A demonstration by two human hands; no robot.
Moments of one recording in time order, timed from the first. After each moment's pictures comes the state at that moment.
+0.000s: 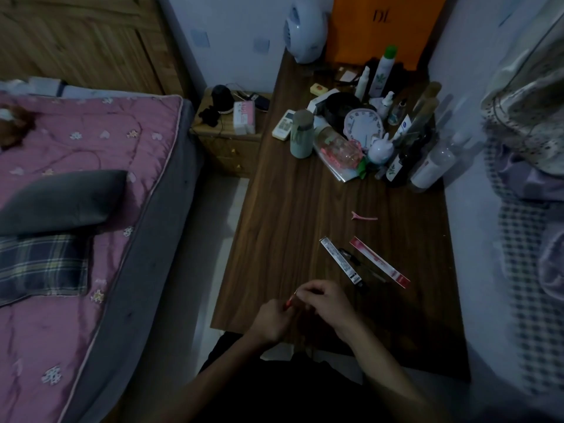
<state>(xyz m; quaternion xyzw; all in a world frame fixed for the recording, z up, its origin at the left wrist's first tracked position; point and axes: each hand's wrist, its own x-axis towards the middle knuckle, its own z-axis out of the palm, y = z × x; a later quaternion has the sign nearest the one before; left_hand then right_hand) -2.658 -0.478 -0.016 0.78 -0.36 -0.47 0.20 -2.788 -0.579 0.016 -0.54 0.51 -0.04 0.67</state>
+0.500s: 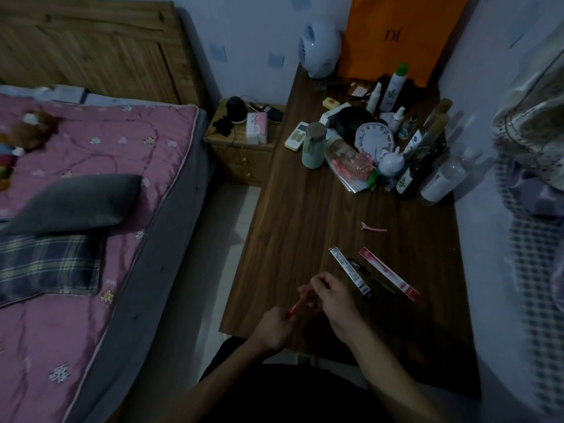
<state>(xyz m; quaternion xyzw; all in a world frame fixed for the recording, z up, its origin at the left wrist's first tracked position) -2.647 -0.469 -0.015 0.79 -0.38 -0.45 0.17 -2.766 -0.580 0.029 -0.41 0.51 -0.12 0.75</state>
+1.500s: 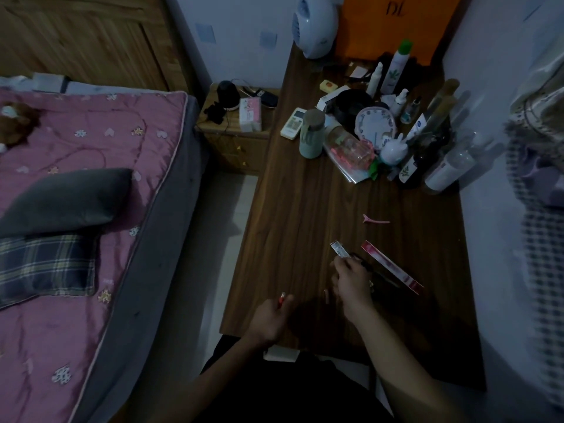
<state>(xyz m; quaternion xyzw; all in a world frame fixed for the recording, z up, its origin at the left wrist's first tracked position) -2.629 -0.473 -0.019 0.76 -0.25 -0.53 0.27 -2.765 -0.619 -0.005 -0.40 0.63 -0.18 0.63</state>
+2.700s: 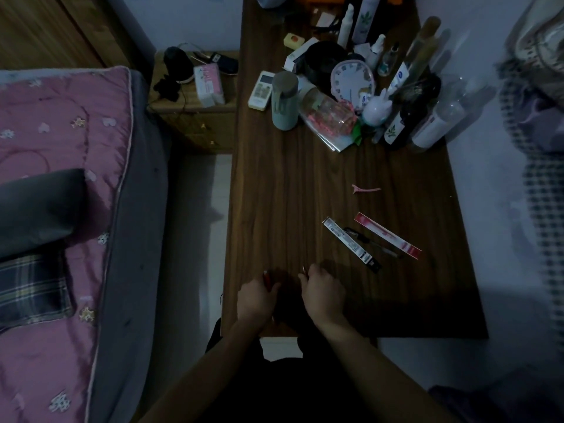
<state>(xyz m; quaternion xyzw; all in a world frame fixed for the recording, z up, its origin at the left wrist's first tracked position) -2.593 -0.493 -0.059 0.86 -0.32 -0.38 0.08 -2.728 -0.552 -0.068 -0.74 0.63 0.05 0.23</state>
